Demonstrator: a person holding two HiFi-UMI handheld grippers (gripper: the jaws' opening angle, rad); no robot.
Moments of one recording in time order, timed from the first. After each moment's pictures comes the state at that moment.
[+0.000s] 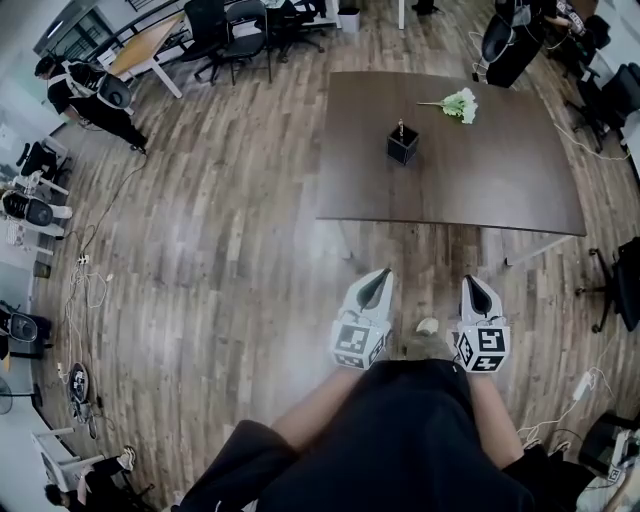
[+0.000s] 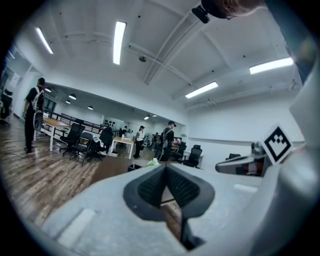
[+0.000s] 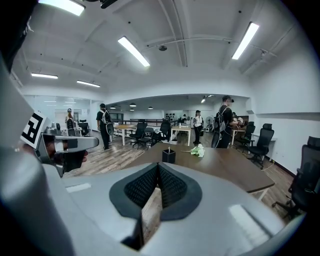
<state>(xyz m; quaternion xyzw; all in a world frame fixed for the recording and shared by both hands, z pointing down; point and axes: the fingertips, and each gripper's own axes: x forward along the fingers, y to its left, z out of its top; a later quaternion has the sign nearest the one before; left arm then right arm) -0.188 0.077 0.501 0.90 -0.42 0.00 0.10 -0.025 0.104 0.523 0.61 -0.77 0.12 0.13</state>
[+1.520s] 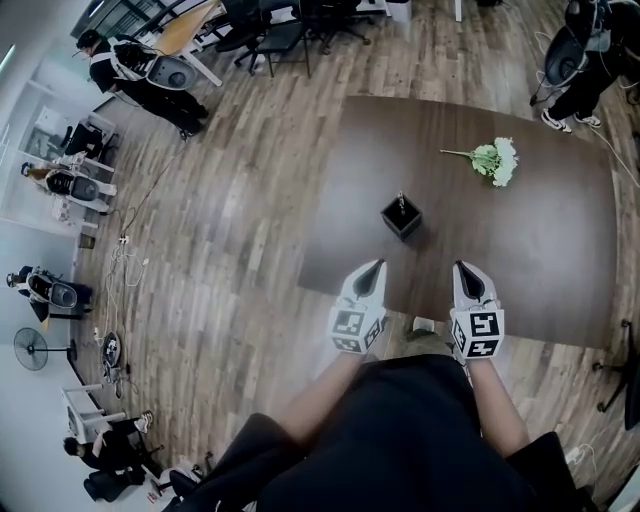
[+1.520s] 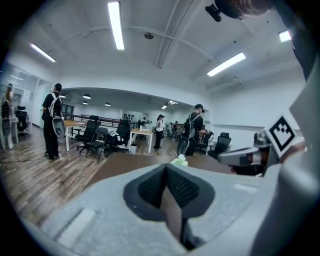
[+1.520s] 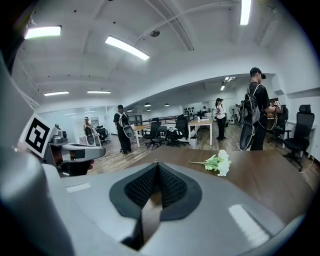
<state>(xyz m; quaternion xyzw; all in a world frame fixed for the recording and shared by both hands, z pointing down) -0.011 -0.345 0.568 0.84 -0.53 0.08 0.13 0.144 -0.350 0.579 0.49 -0.85 0.16 0.12</state>
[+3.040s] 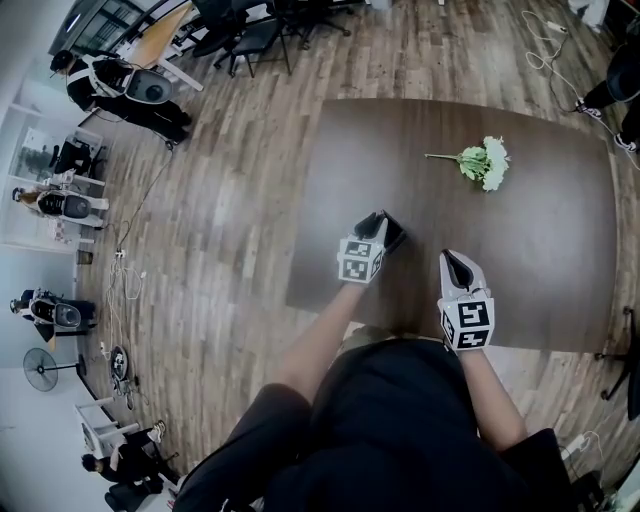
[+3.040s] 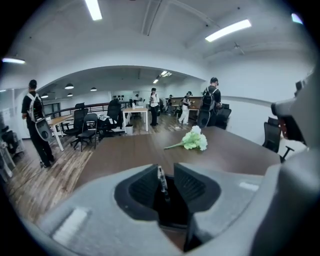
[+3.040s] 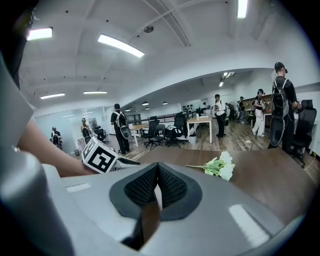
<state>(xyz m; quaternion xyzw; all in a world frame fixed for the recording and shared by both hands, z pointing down) 0.013 -0.564 0.703 0.83 -0.48 0.24 0.16 0.157 -0.459 0.595 0.49 -0.85 0.18 0.12</state>
